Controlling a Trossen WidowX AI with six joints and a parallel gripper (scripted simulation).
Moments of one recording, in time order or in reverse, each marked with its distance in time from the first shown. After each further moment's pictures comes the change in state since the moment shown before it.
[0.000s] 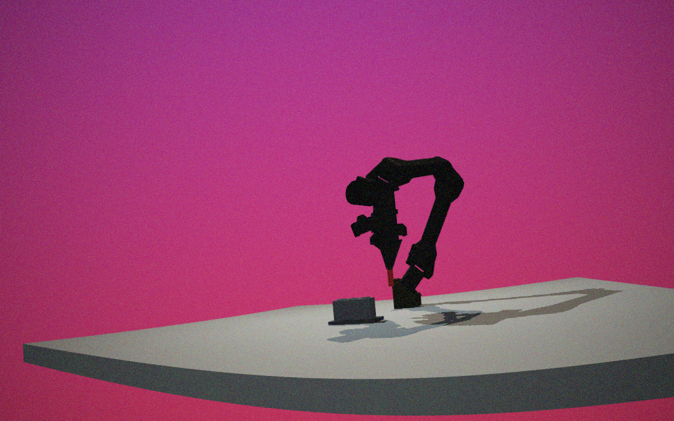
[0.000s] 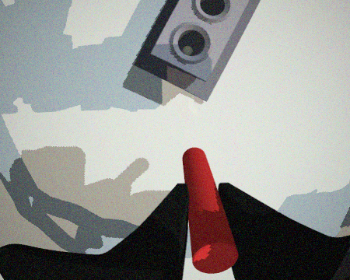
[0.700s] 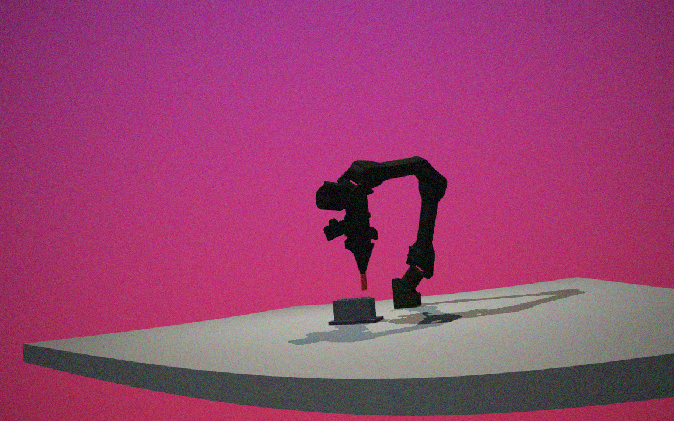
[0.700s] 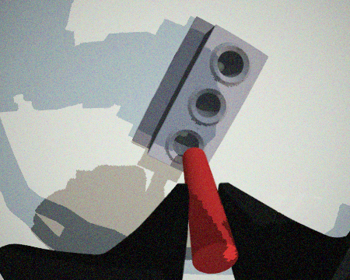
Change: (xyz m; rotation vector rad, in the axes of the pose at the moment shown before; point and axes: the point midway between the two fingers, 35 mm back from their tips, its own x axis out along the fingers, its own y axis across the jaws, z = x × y) arm 0.004 -0.003 0.067 -0.009 0.009 0.006
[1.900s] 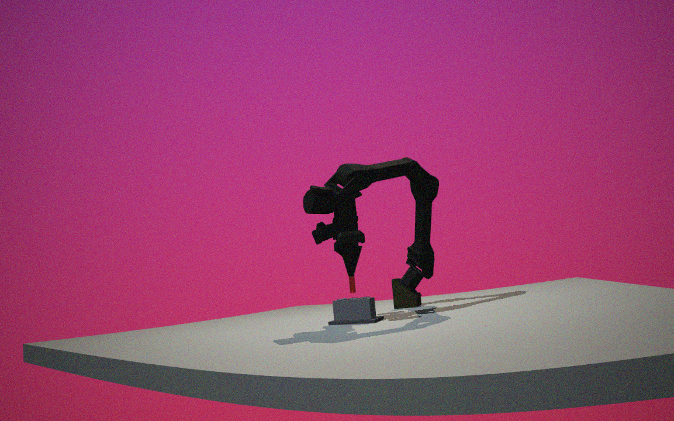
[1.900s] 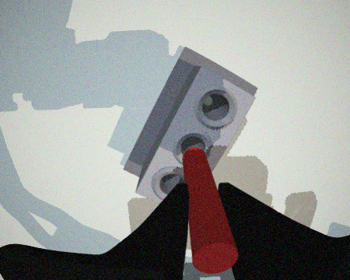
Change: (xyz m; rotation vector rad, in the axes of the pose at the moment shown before) arm 0.004 -0.009 0.028 0.002 0.009 0.001
